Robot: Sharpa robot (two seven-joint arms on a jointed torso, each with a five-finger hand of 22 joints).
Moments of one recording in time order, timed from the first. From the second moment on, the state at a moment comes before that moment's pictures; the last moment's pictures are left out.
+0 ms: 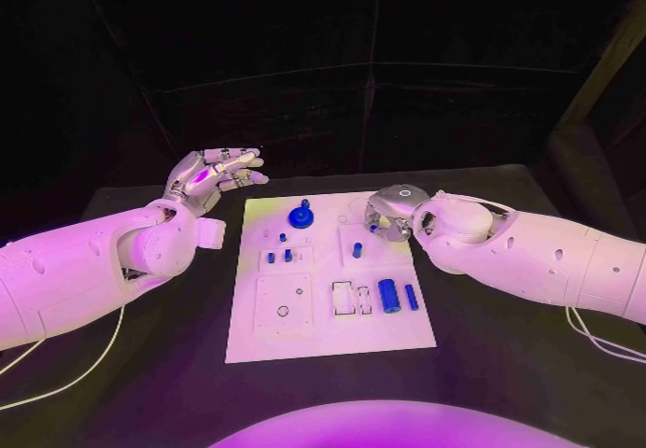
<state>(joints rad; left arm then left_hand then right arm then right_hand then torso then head) 1.19 -0.82 -0.10 1.36 0.08 -0.16 0.56 1.21 -0.01 0.43 -0.10 0.05 0.99 0.22 0.11 0.07 1.05 0.16 0.17 0.06 1.04 0.10 0.45 0.15 0.18 1.01 0.20 0.19 0.38 1.12 -0.69 -0.03 1.35 -1.80 -0.21 -0.19 1.52 -0.12 0.48 0.06 0.17 1.13 0.13 0.14 0.08 1.21 0.07 0.18 0.10 1.47 -0.02 1.13 1.00 0.10 1.37 0.08 1.35 1.09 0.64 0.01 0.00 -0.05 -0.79</state>
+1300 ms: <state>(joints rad) 1.19 -0.81 -0.10 1.34 0.08 -0.15 0.56 1.21 -0.01 0.42 -0.11 0.05 0.98 0.22 0.11 0.07 1.03 0.16 0.17 0.06 1.04 0.10 0.44 0.14 0.18 1.01 0.20 0.18 0.36 1.11 -0.73 -0.02 1.66 -1.80 -0.36 -0.20 1.49 -0.13 0.50 0.04 0.19 1.13 0.13 0.13 0.08 1.23 0.06 0.16 0.10 1.47 -0.02 1.13 1.00 0.10 1.37 0.08 1.36 1.10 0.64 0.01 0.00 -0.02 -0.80</state>
